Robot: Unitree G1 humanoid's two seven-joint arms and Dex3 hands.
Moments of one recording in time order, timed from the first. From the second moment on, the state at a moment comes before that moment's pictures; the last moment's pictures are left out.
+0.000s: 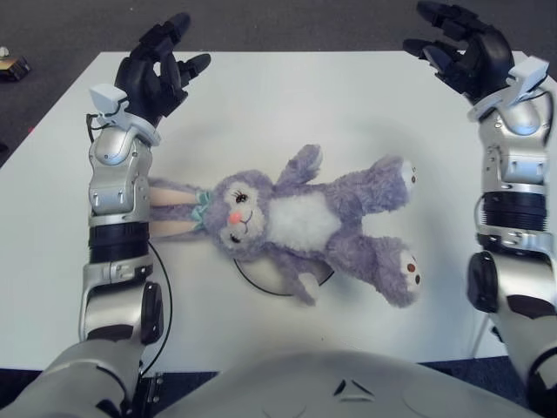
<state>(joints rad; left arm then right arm) -0.50 0.26 0.29 0.28 -0.22 -0.22 -0.19 -0.69 -0.24 -0.29 0.49 0.23 -0.30 0.33</state>
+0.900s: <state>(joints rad) -0.50 0.16 0.31 0.50 -0.19 -0.45 -0.09 -0.69 -0.19 -0.31 0.76 0.23 -0.50 0.22</state>
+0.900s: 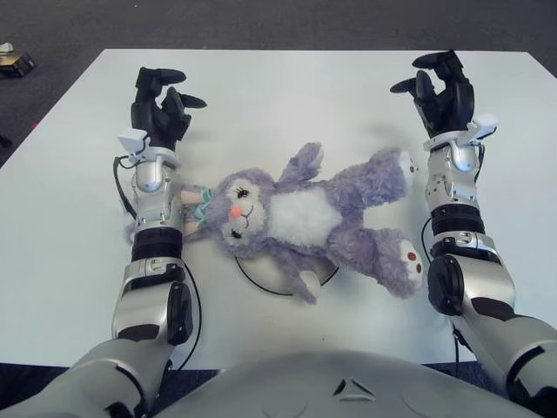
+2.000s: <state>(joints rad) -0.25 0.16 0.26 0.31 -0.26 -0.30 -0.18 -0.59 -0.22 -0.23 0.63 0.11 -0.32 0.10</state>
